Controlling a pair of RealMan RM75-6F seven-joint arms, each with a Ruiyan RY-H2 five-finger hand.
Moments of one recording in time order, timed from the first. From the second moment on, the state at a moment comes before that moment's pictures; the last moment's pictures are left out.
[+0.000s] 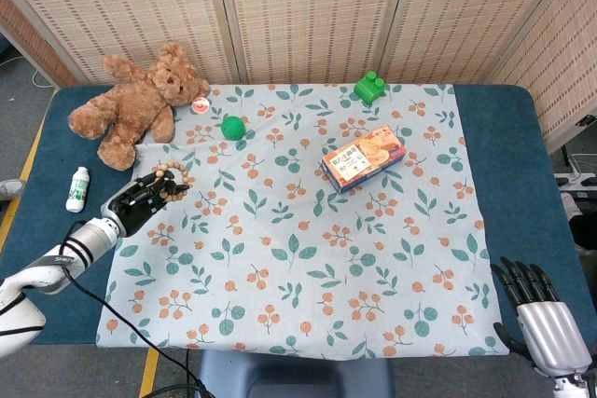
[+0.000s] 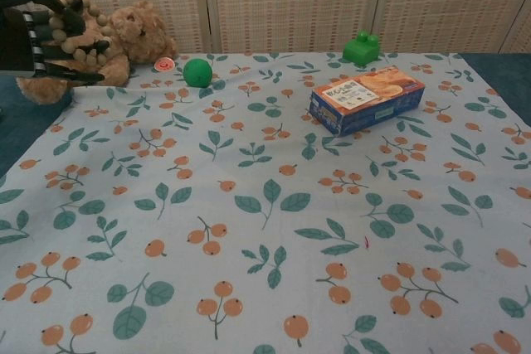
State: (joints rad) left arm -0.39 -1.16 -0.87 -1.64 -0.55 0.04 0.20; right arm -0.06 -1.04 -0.09 -1.74 -1.68 1.51 -0.18
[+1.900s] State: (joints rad) left arm -0.35 -1.25 -0.76 -1.64 0.57 0.06 -0.46; right arm -0.07 -1.04 -0.10 -1.74 -1.69 1.52 -0.20
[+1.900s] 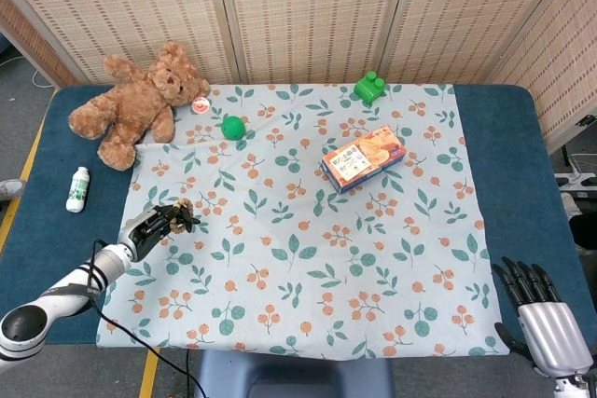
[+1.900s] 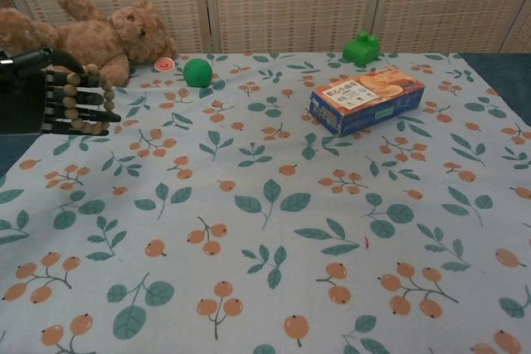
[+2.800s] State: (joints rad) left arm -0.30 -1.28 -0.81 -1.67 0.70 0.02 -0.55; right arm -0.07 -1.03 -0.10 -1.74 -1.70 1.53 -0.18
